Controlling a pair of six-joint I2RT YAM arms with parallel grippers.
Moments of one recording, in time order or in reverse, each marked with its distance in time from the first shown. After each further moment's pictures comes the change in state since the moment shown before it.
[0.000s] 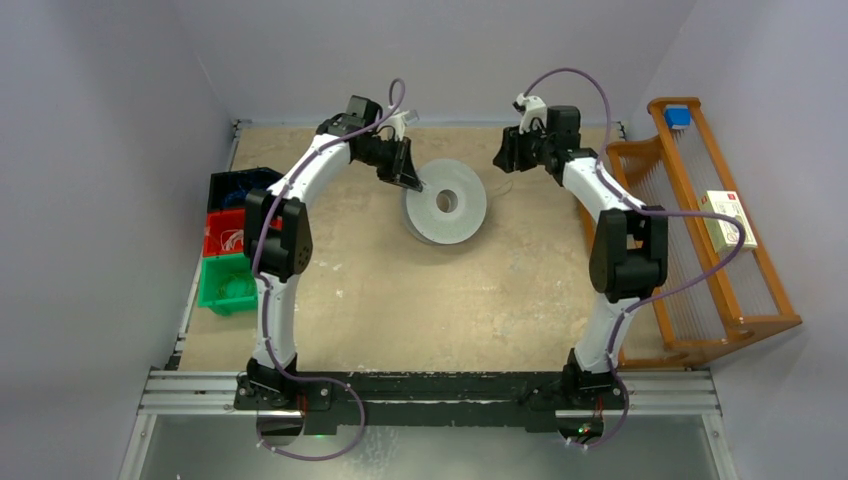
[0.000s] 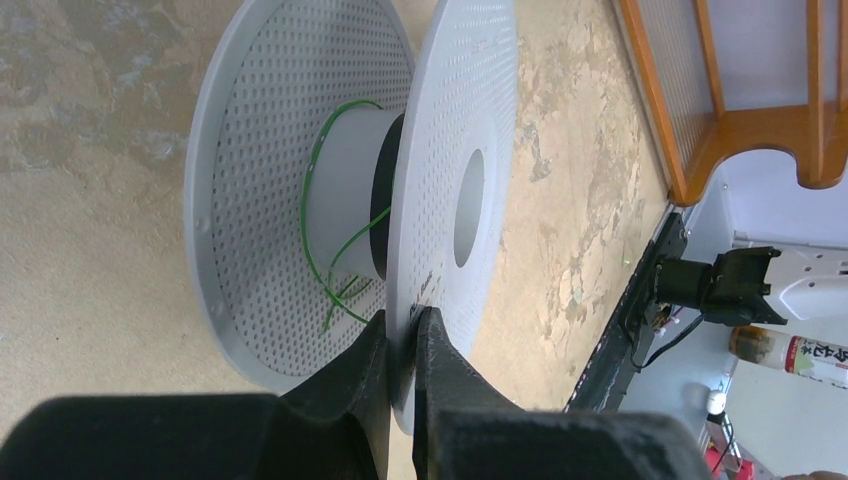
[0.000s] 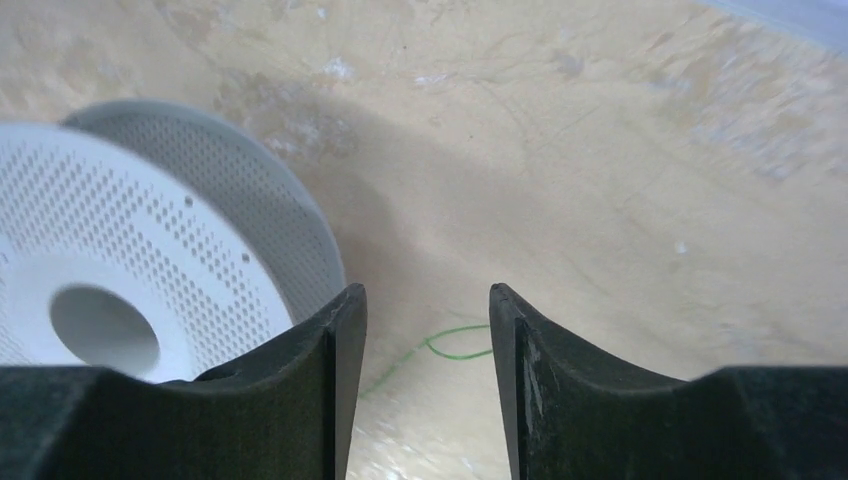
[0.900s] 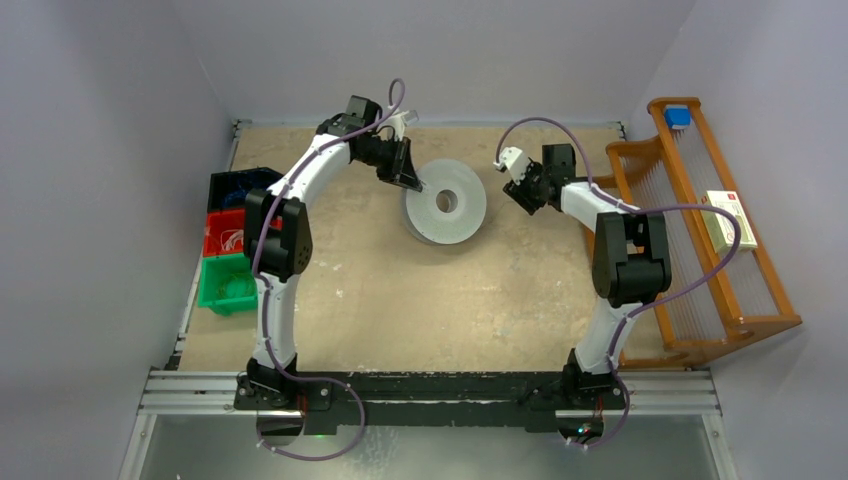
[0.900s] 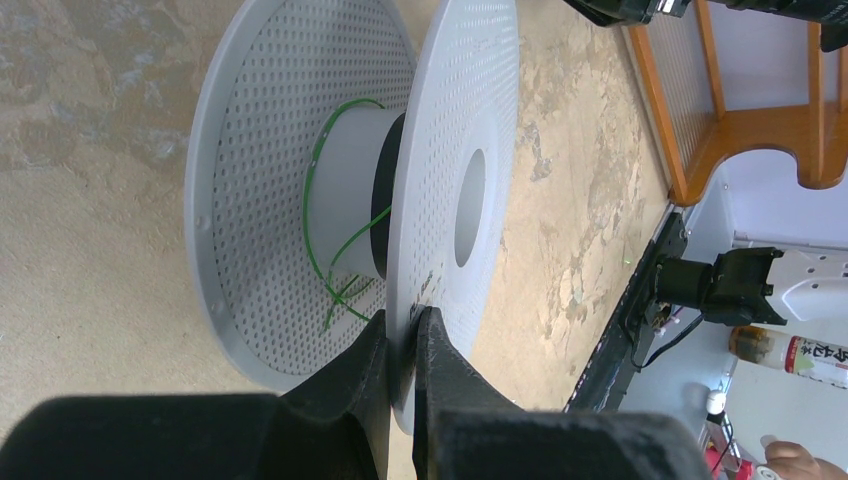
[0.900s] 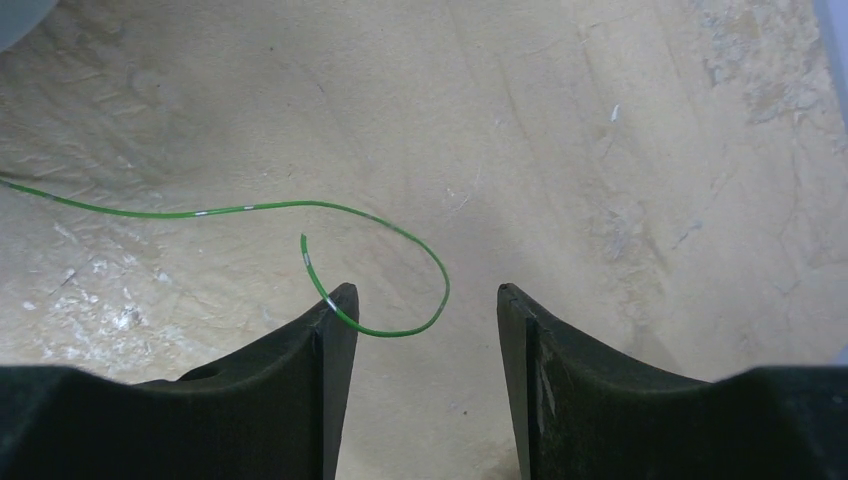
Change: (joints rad) left arm -0.002 0.000 0.000 -0.002 -0.002 0.002; right arm -0.004 -0.059 -0.268 -0.031 0.224 -0.807
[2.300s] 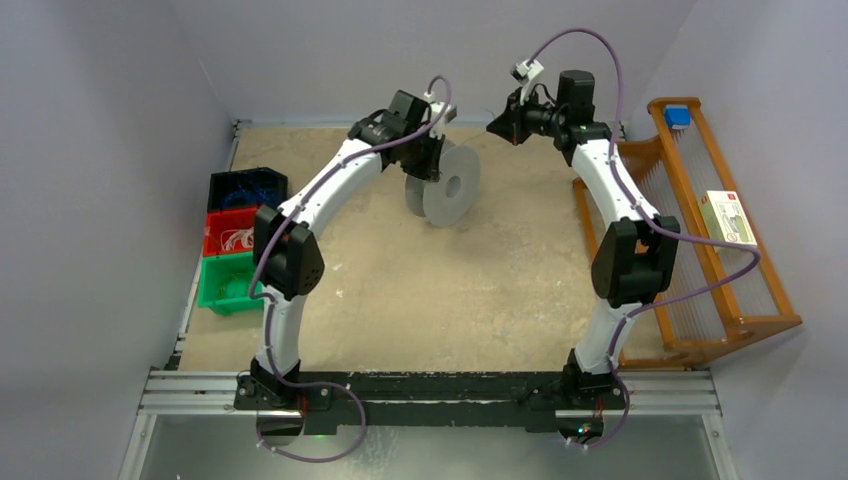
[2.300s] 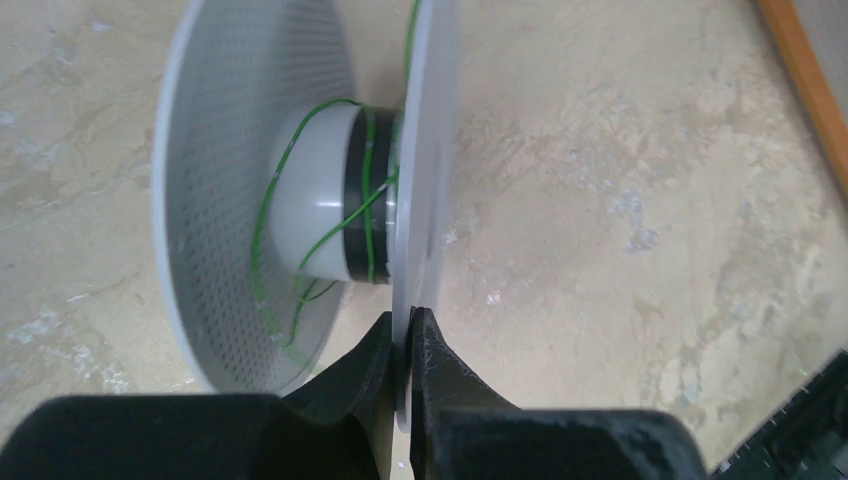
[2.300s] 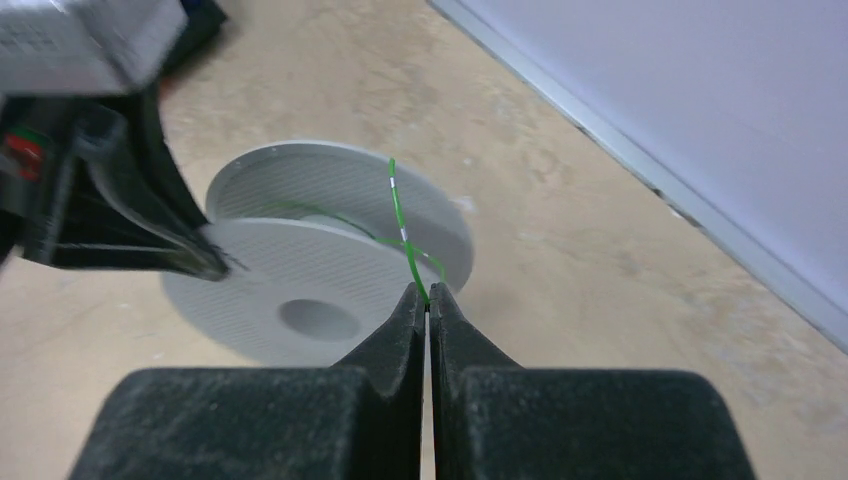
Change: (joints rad) left arm -0.208 -0.099 0.085 -0.031 -0.511 -0.002; right arm 0.009 0.000 0.496 -0.074 -0.514 0.614
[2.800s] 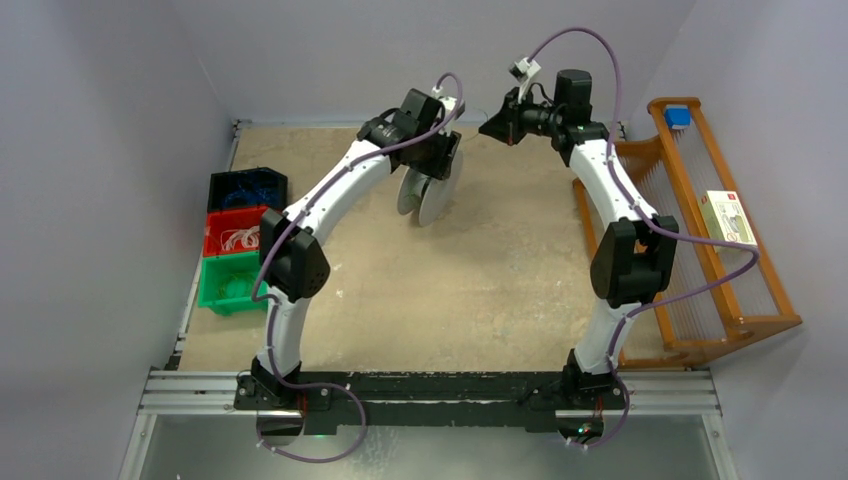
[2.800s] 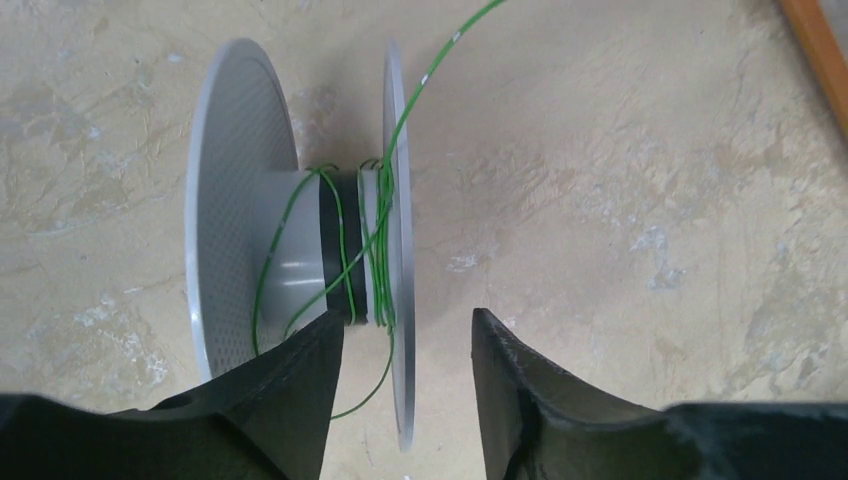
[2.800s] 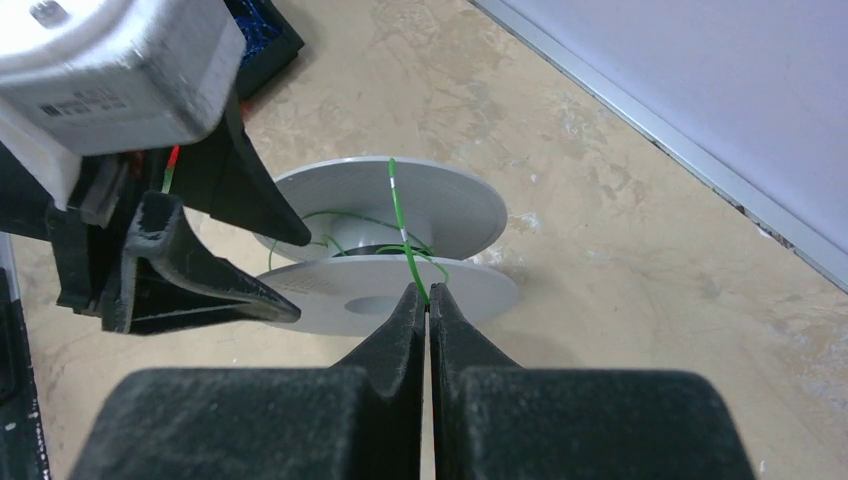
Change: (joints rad) left arm -0.083 0.012 0.077 -0.022 -0.199 -0.042; right arm 0.016 0.000 -0.001 0.018 -0.115 0.126
